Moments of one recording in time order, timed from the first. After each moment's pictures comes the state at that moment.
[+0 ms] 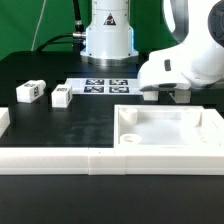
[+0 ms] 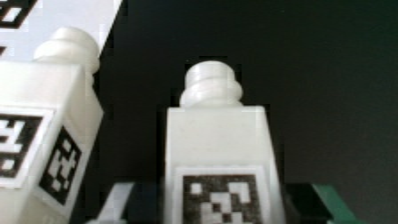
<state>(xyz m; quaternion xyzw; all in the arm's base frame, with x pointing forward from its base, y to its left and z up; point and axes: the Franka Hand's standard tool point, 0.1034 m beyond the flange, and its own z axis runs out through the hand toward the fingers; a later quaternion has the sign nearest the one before) 0.377 0.142 0.009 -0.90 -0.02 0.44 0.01</state>
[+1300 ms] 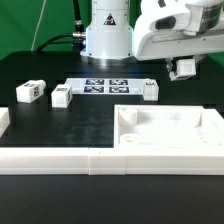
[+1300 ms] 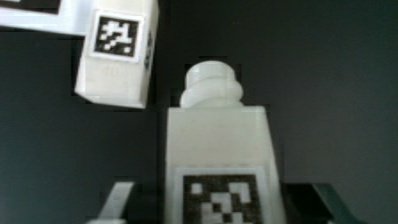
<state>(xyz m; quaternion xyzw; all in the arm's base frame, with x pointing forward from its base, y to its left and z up) 0.444 0.120 0.079 -0.98 -0.07 0.16 0.04</state>
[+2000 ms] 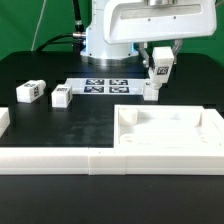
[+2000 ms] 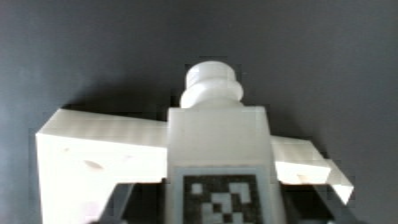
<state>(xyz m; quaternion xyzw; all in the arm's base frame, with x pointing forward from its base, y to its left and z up) 0.467 0.073 0.095 -1.00 -0.07 -0.06 0.03</state>
